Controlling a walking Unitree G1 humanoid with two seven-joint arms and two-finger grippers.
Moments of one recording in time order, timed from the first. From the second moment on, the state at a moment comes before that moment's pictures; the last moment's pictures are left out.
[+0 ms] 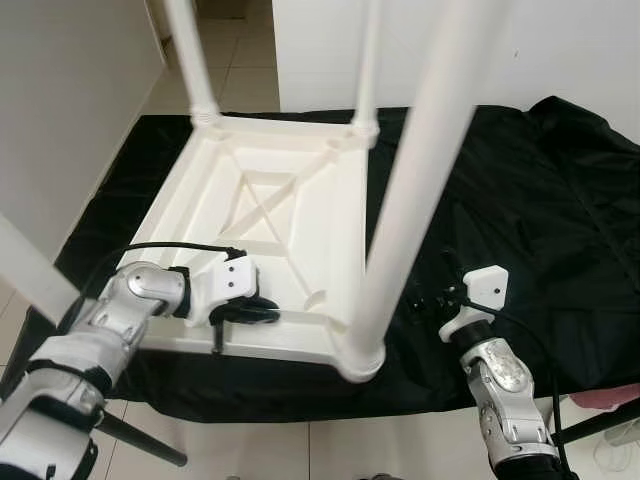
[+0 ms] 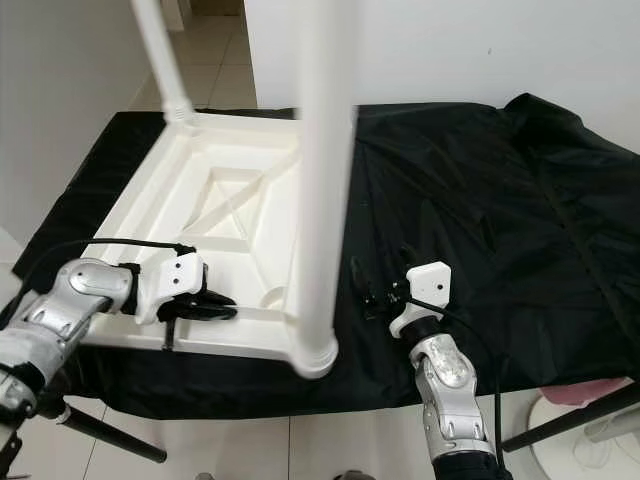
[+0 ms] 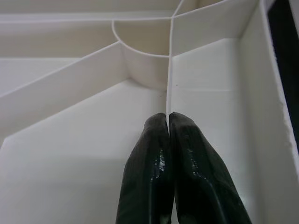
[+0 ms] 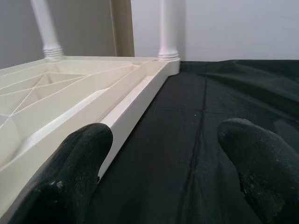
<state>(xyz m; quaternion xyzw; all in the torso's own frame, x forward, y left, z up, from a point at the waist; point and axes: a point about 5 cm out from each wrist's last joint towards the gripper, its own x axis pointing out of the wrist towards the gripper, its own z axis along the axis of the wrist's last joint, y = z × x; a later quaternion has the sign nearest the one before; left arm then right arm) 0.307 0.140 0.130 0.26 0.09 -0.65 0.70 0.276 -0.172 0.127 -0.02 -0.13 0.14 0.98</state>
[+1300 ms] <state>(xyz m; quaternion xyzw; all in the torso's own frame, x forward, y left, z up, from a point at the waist) 0.246 0.139 0.152 -0.03 -0.03 -0.39 0.92 0.228 -0.181 0.130 0.03 -0.15 0.00 0.99</state>
